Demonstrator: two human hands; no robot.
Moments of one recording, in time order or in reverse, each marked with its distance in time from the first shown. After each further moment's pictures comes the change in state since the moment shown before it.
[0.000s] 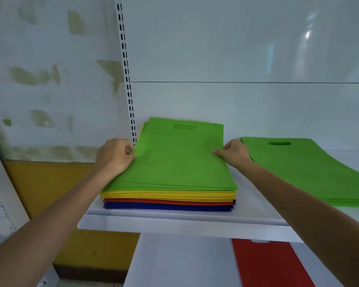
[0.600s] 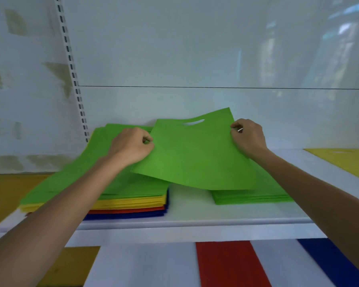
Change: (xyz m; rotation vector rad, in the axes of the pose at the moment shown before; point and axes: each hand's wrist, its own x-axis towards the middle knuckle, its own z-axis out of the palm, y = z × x) left_hand -0.013 0.171 0.029 -0.041 -0.073 0.224; right_hand 0.013 0.066 -0.150 -0.173 0.382 -0.233
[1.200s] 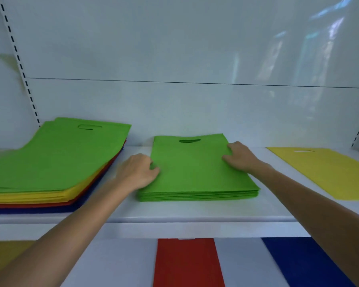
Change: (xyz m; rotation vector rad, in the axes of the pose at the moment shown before) left_hand -0.024 0.125 0.124 0.205 -0.213 -0.023; right_hand 0.009 0.154 -0.058 -0.237 -0.516 0.069
